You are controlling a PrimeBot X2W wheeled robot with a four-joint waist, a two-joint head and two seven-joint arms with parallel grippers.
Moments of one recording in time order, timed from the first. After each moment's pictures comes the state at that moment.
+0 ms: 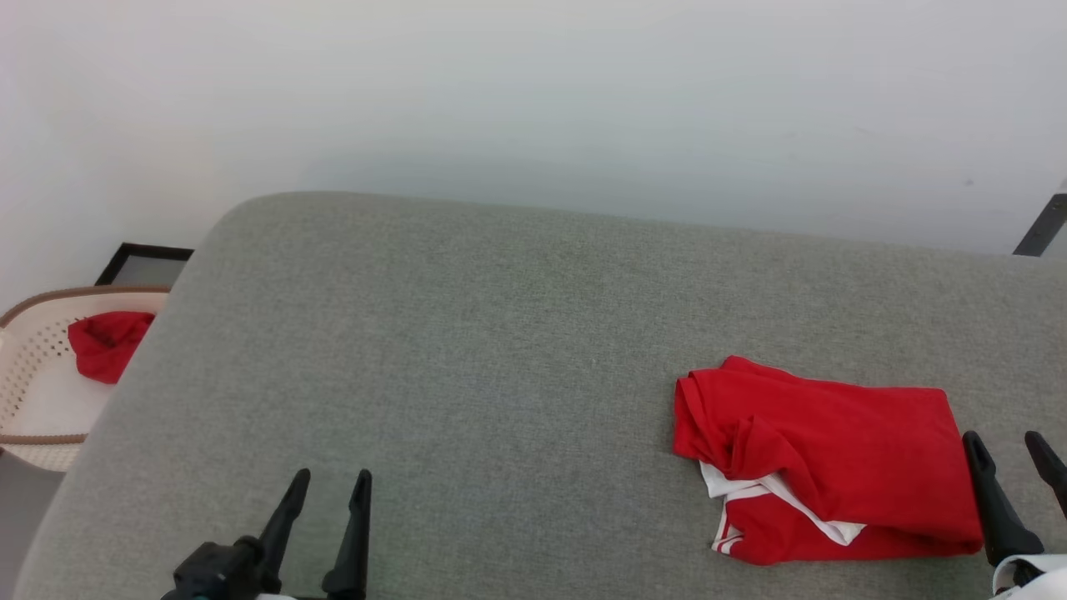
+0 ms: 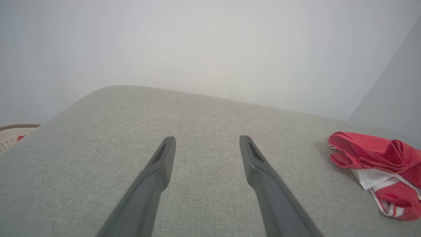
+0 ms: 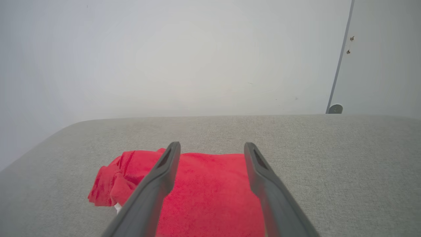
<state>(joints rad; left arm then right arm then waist) 0.04 0.18 -0.09 0.18 -0.36 -0.13 -0.26 0.08 -0.37 -0.02 0.02 0.56 0.13 -0.07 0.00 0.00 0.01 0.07</state>
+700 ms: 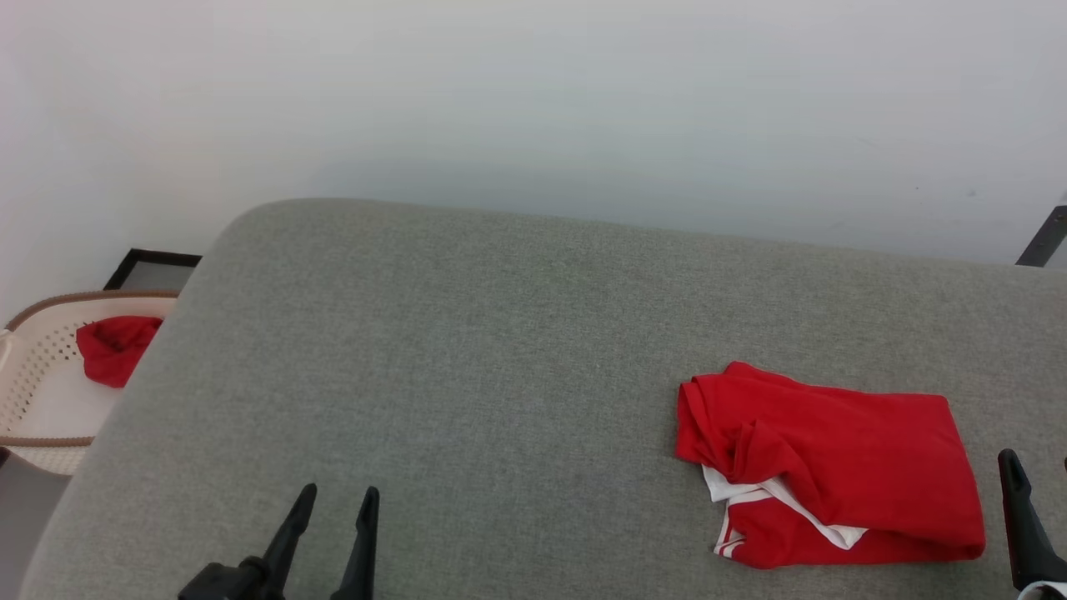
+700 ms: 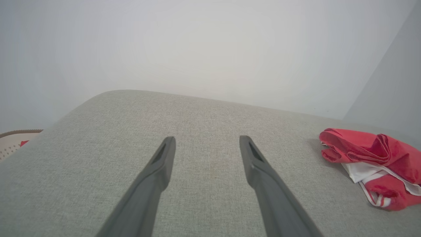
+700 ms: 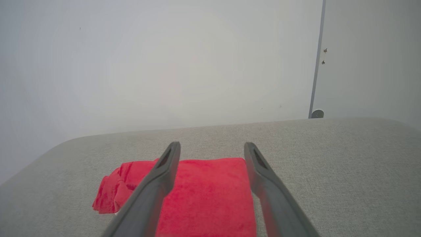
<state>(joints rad) 0.11 0.18 -0.10 0.11 -0.33 -0.13 -0.26 0.18 -0.26 -0.15 -0.10 0.49 0.13 -0.06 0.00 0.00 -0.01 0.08</state>
